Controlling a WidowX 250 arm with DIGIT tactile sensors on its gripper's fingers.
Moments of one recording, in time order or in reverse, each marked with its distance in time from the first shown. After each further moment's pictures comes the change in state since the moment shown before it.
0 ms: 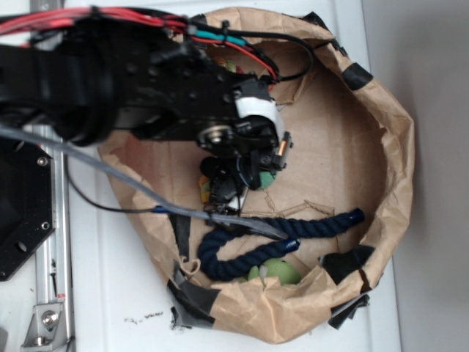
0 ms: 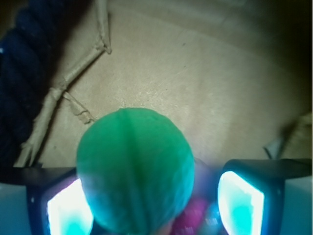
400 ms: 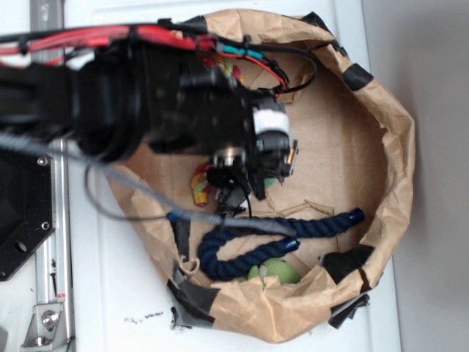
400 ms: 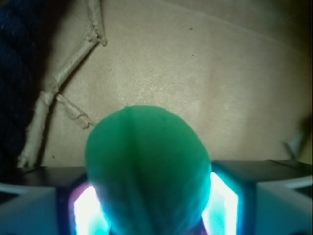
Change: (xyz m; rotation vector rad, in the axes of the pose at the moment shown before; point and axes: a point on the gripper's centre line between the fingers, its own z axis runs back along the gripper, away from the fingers) arm -0.001 0.010 0.014 0.111 0.063 0.095
